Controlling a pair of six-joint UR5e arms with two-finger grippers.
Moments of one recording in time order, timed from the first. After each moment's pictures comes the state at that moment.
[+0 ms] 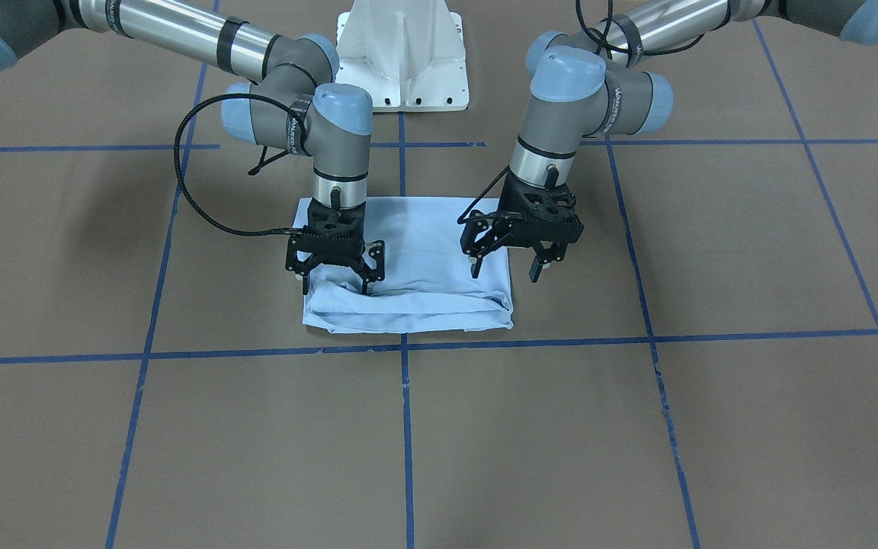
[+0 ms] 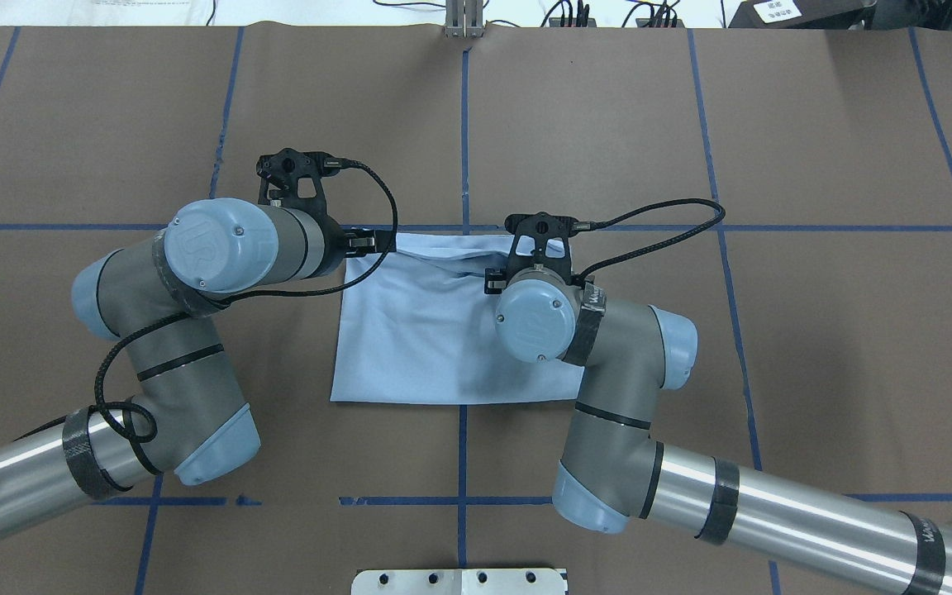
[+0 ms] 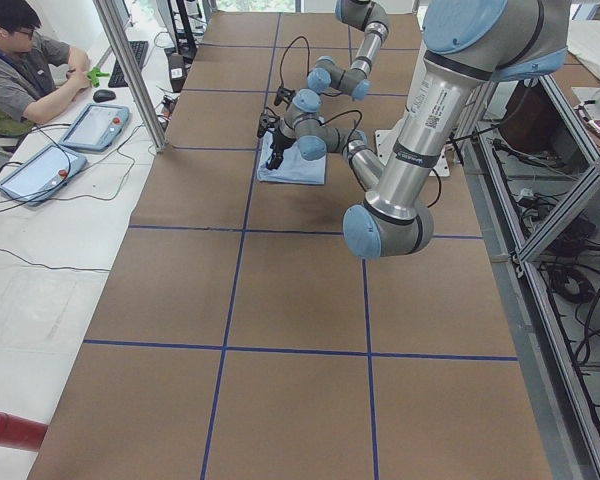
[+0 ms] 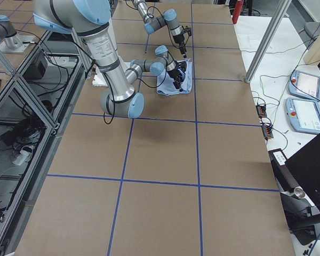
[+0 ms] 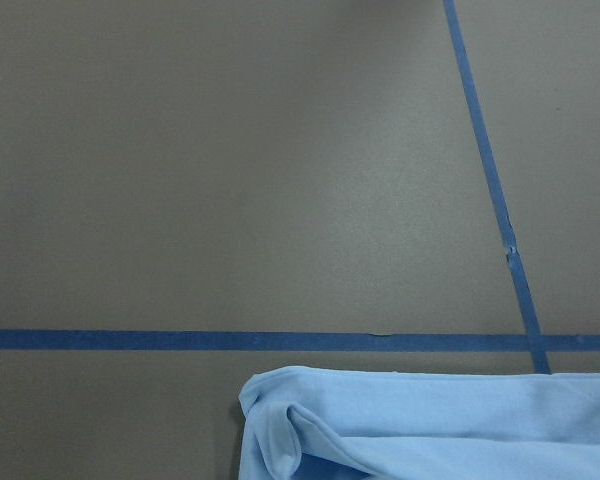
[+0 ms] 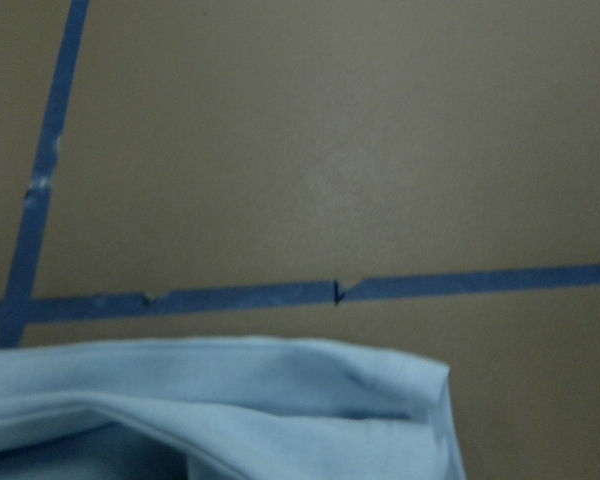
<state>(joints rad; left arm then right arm) -0.56 -2.10 -1.67 -2.00 -1.58 -1.23 0.43 -0.91 1.47 -1.40 1.28 1.35</state>
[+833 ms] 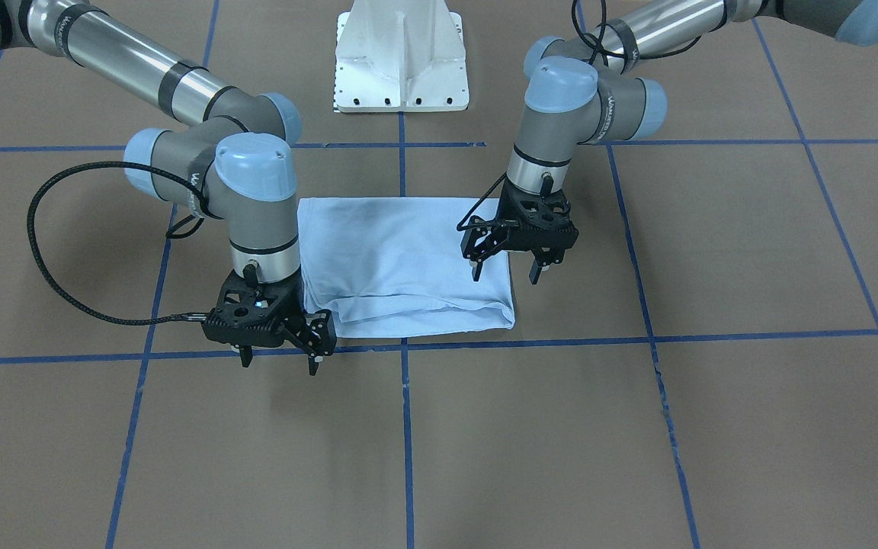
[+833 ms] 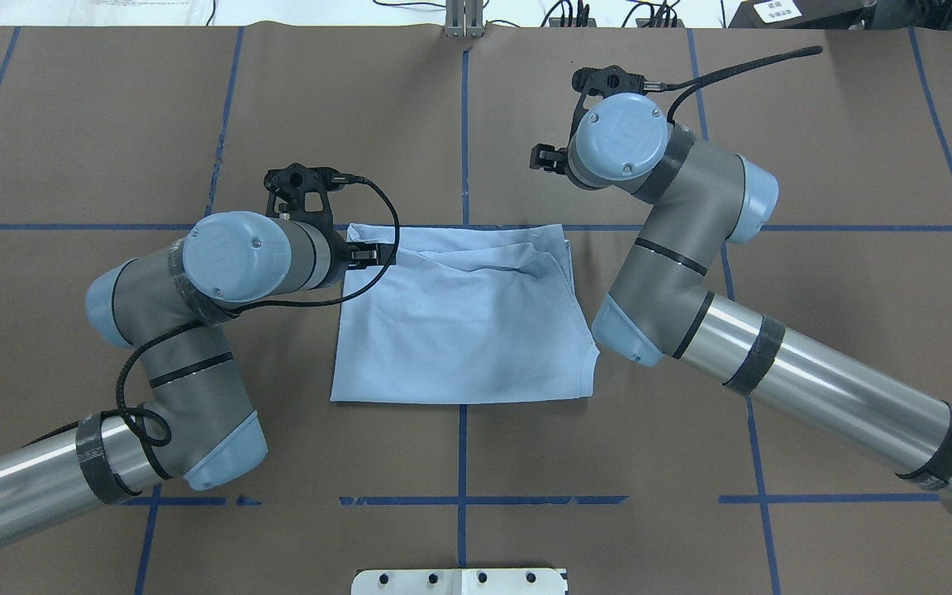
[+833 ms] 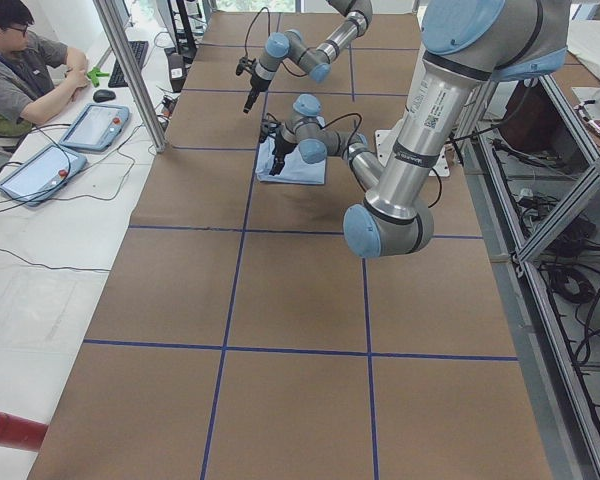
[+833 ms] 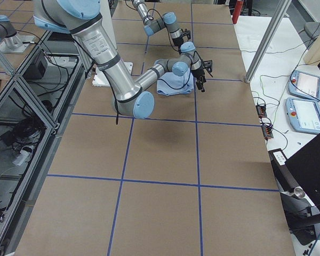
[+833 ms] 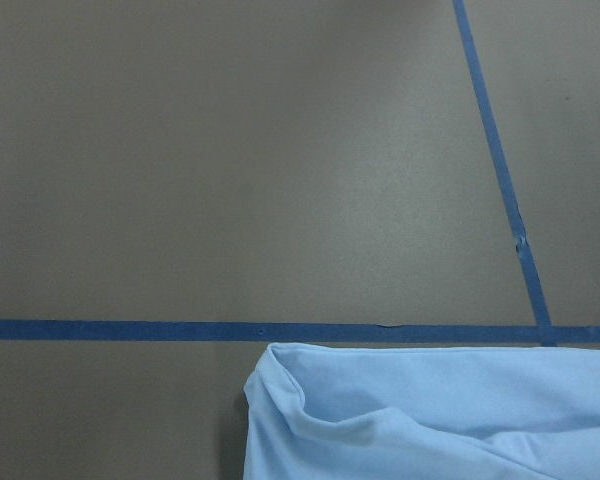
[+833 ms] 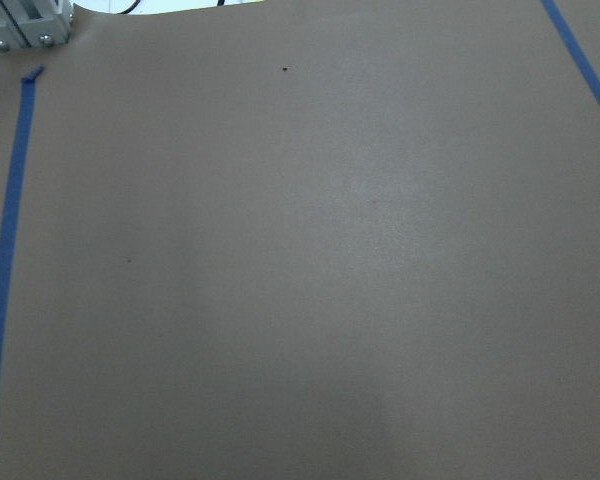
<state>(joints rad) -0.53 -2.11 -1.61 -1.99 -1.58 -1.23 0.70 -0.87 1.42 -1.28 1.61 1.25</state>
